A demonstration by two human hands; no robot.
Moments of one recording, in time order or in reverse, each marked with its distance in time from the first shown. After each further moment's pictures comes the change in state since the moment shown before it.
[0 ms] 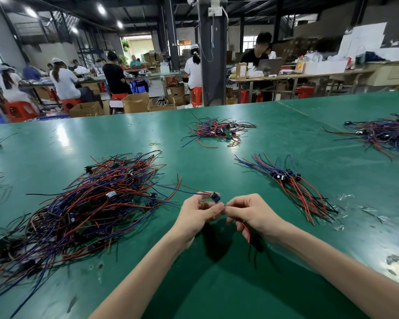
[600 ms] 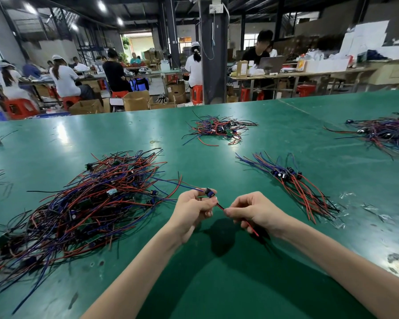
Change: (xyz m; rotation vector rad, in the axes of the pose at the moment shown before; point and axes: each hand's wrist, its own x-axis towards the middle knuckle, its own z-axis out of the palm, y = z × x) left_hand 0.002 0.011 -0.008 -0.148 0.053 -0.079; right_hand -0.001 -0.006 -0.006 -0.018 -0.018 0.138
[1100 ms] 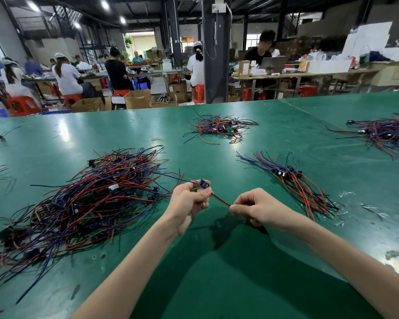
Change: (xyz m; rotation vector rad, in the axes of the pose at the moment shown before) left_hand -0.001 0.010 -0.004 -0.134 -0.001 0.029; right_hand 0.002 0.004 -0.013 -0.311 -0.028 -0.112
